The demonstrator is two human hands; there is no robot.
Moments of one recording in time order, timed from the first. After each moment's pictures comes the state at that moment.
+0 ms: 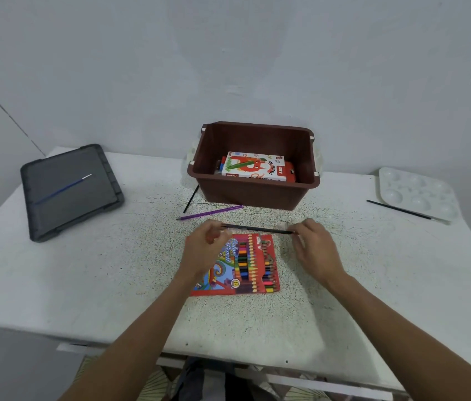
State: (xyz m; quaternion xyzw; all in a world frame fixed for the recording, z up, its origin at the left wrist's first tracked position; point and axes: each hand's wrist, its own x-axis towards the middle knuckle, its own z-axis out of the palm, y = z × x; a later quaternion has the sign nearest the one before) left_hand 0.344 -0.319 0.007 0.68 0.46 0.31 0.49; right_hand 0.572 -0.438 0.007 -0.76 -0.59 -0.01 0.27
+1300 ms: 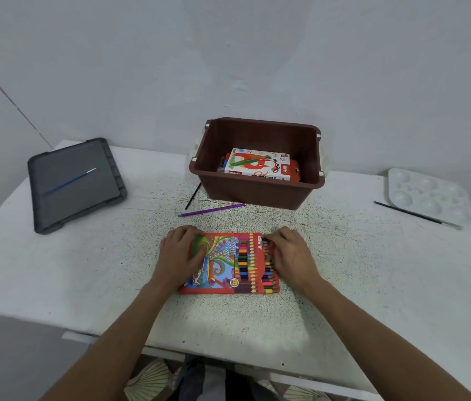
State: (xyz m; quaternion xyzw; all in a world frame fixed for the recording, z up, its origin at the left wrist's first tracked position) left_hand 0.290 -0.293 -0.043 0.85 0.46 0.20 0.18; right_hand 0.542 -0.421 -0.018 -0.72 -0.64 0.06 0.26
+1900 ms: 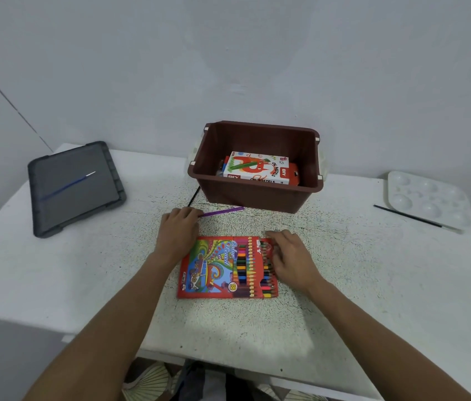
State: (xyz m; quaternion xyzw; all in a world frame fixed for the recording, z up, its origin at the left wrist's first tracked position) left_hand 0.320 -0.246 -0.014 0.88 0.46 0.13 0.04; right_hand 0.550 -0.421 -0.013 -0.72 -0.63 0.13 0.27
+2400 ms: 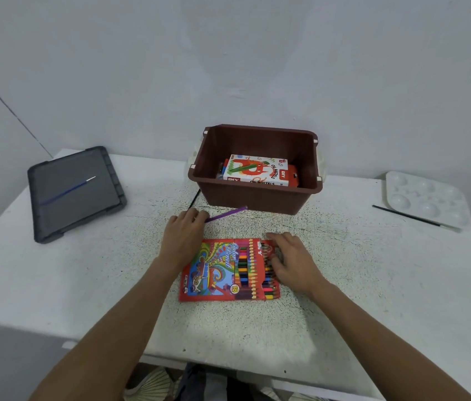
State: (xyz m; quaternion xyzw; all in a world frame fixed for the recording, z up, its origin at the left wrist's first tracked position) left_hand 0.327 -0.256 -0.007 0.90 0.40 0.15 -0.01; right_hand 0.548 -0.425 -0.005 -0.72 -0.62 0.17 0.25
